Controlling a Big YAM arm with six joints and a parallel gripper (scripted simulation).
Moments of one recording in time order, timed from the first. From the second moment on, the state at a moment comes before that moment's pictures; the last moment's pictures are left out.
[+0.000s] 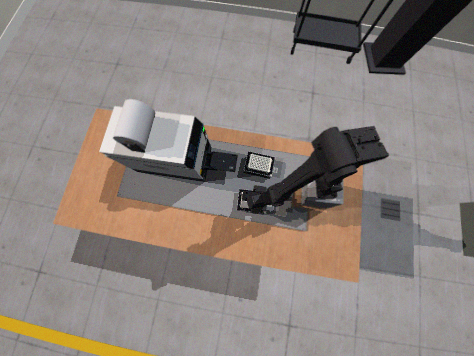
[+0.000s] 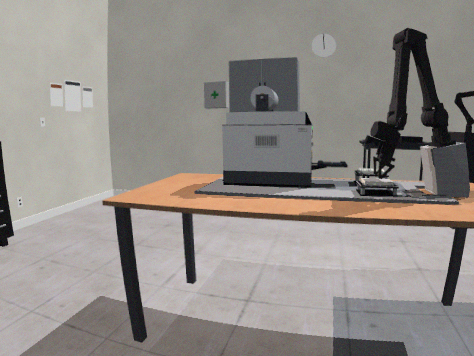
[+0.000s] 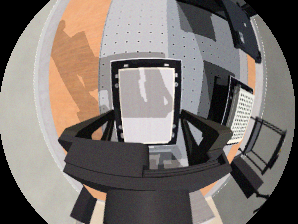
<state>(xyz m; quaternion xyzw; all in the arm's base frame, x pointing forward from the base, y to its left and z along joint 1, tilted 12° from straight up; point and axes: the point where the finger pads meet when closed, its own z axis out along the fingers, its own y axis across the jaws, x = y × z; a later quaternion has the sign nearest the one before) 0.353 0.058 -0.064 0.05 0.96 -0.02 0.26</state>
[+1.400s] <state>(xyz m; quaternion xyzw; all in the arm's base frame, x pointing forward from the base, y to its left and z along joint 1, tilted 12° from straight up) 0.338 0.059 -0.001 0.06 0.96 -0.02 0.26</state>
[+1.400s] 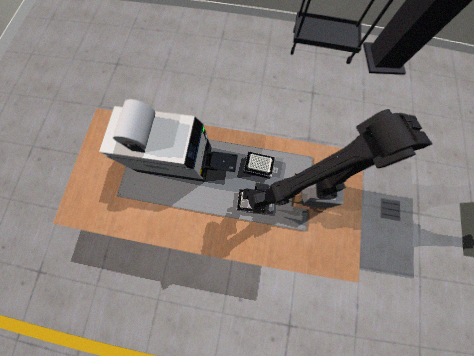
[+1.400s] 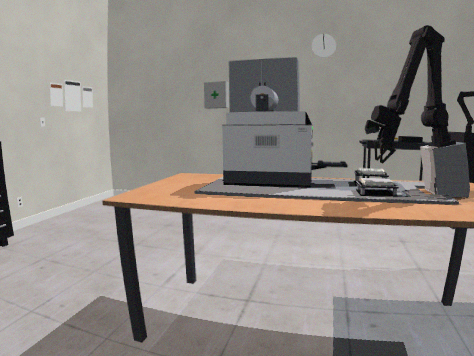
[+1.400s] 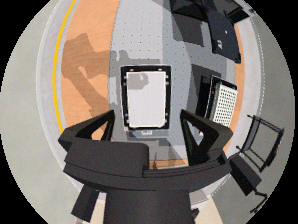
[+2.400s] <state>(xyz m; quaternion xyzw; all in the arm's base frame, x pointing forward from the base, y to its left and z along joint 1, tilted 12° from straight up) 0.333 0.061 0.036 0.06 0.96 -0.02 0.26</state>
